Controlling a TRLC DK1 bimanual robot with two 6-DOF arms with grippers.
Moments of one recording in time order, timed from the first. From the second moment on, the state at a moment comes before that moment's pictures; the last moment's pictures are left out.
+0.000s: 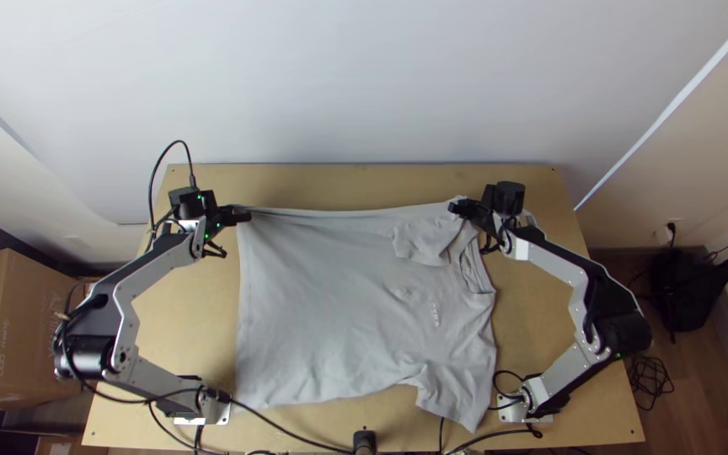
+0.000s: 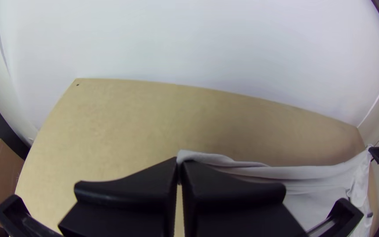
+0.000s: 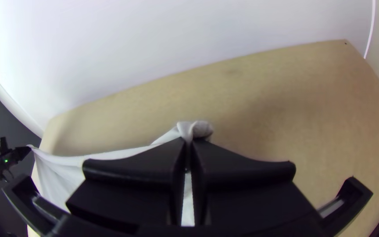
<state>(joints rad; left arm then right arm) 0.06 1.67 1.01 0.10 0.01 -0.09 0.17 1.78 1.04 0.17 -0.14 0.37</state>
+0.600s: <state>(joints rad) 0.07 1.96 1.40 -0.02 0.02 -0.10 0.15 2.13 1.53 -0.07 -0.15 0.38</state>
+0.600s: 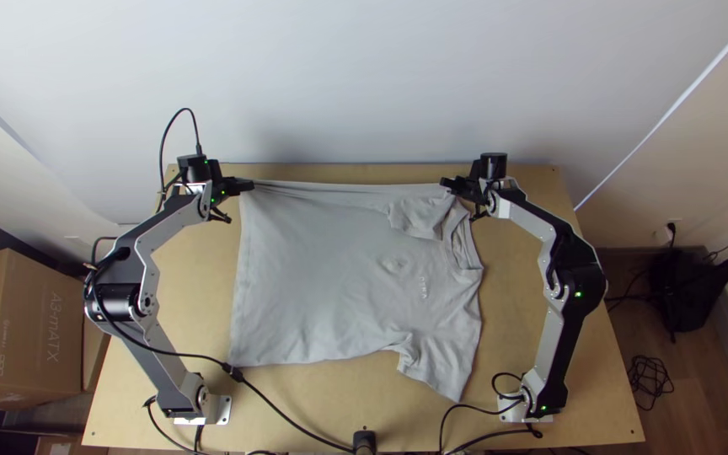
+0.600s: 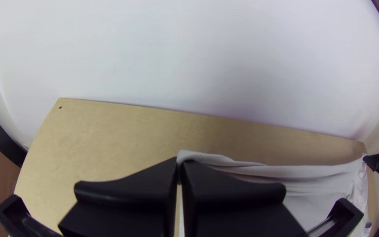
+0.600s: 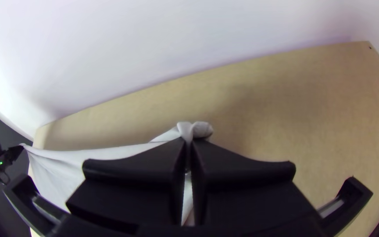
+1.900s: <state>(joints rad) 0.04 1.76 1.16 -0.12 0.02 -0.29 0.15 1.84 1.33 -0.33 -0.17 0.45</state>
